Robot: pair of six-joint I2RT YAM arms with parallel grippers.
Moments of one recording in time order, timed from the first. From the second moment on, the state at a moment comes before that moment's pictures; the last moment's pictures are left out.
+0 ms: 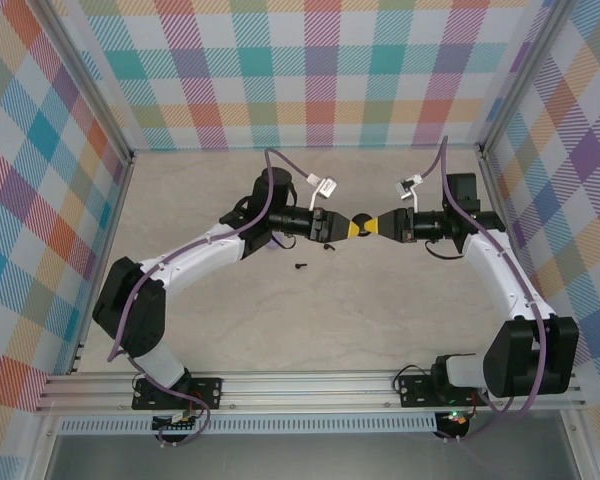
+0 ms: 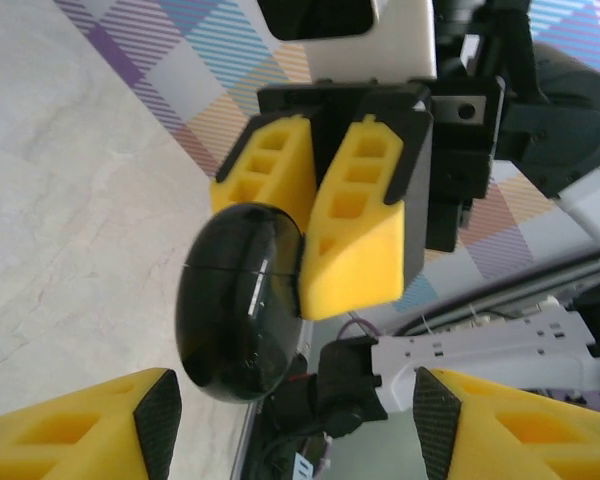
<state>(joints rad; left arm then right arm) -0.66 1.65 1.27 0.06 0.94 -0.65 0.07 1.32 1.09 -0.66 -1.21 0.15</state>
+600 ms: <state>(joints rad) -0.66 1.67 1.34 -0.03 0.99 -0.61 0.11 1.32 1.12 -0.76 -1.25 0.07</state>
